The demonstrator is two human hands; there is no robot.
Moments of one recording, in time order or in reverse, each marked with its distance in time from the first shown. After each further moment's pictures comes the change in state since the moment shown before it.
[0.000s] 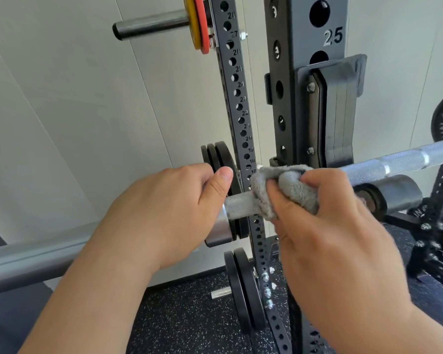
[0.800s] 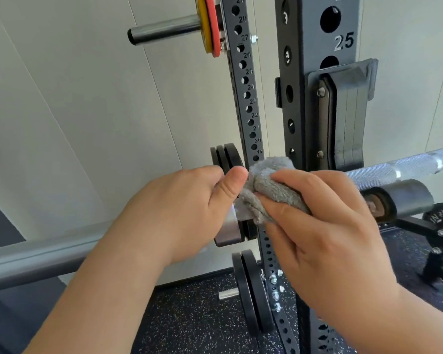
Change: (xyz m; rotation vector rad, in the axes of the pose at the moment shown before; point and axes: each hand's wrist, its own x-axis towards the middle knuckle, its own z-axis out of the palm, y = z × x) left_hand 0.000 0.004 -0.008 0.038 -0.080 0.007; right_hand 0.014 0.007 0.015 0.247 0.115 -0.196
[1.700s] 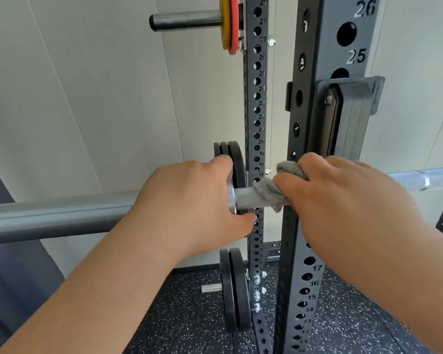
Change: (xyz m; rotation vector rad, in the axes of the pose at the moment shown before) left_hand -0.013 0.021 0.009 0.187 0.100 -0.130; right_hand 0.053 0.013 -0.048 -0.433 -0.594 -0.072
